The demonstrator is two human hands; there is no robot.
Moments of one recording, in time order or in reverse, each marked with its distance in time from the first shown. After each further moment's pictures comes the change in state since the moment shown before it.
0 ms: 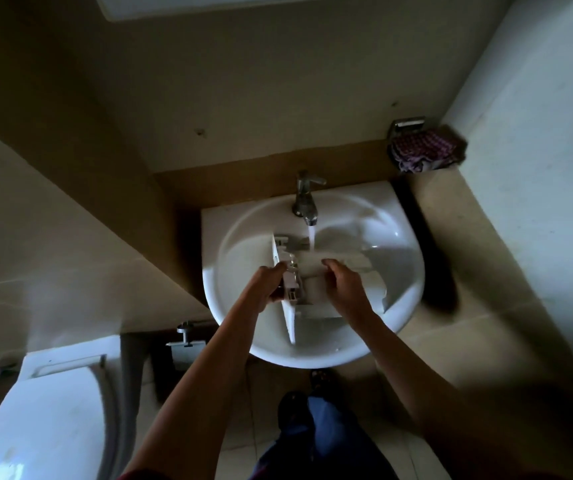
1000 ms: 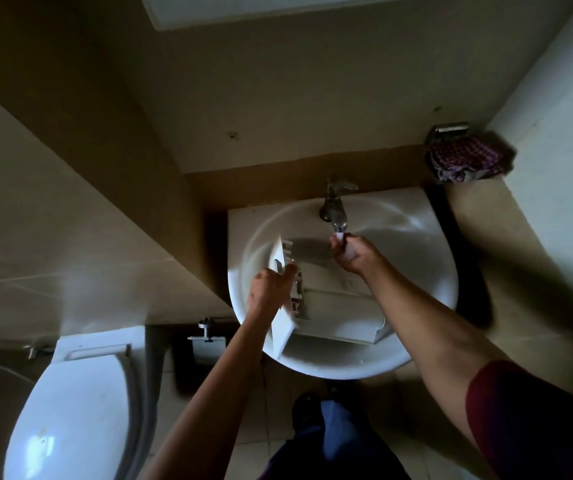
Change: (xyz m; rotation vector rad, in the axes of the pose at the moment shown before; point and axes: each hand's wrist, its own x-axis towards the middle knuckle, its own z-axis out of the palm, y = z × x) left_hand -0.012 0.000 -0.037 0.532 0.347 0.171; right_hand 0.128 -0.023 0.020 1.350 -0.020 0.988
